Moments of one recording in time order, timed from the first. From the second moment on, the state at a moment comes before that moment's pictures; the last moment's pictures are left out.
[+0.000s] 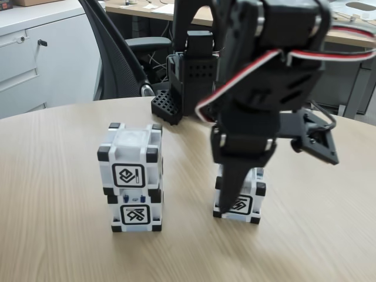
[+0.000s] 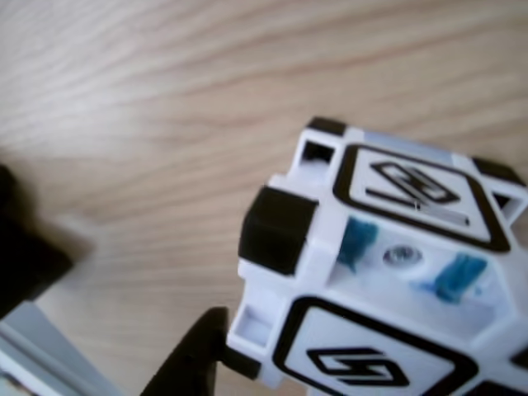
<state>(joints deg) -0.2 72.0 87.1 100.5 17.1</state>
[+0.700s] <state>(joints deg) 0.4 72.0 87.1 97.4 12.9</state>
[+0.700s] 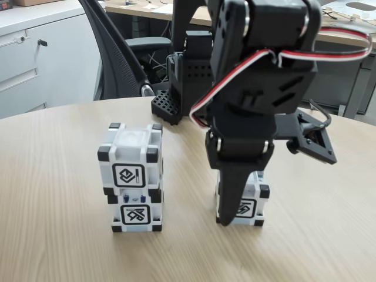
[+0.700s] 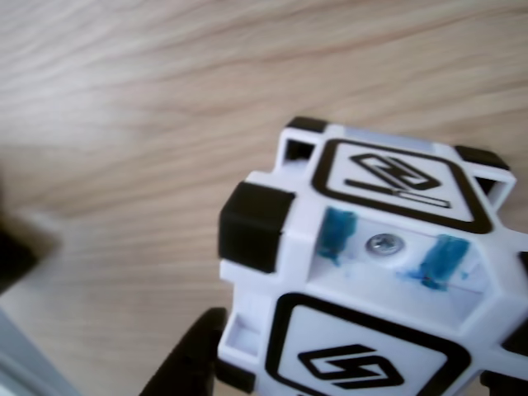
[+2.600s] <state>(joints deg) -6.2 84.1 87.0 96.3 9.8</state>
